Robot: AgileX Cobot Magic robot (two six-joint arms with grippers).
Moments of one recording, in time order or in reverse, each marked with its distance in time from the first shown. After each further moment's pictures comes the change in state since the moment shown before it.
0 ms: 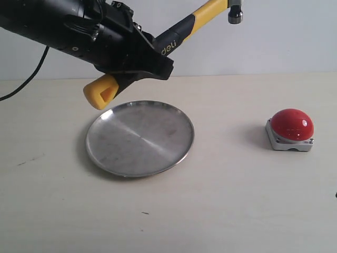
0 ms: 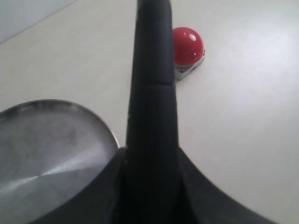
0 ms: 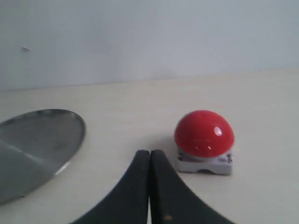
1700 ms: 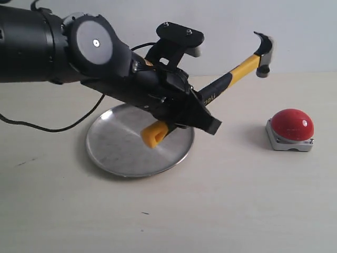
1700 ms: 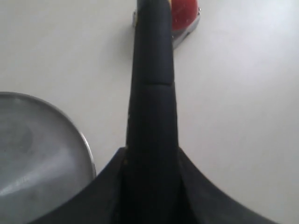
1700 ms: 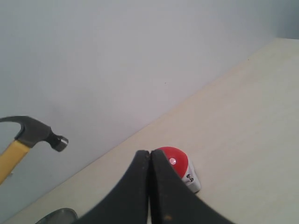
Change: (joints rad) left arm -0.113 0.258 0.000 -0.067 -0.198 0.086; right arm 0.000 -0.585 0.000 0.618 -0.224 -0.378
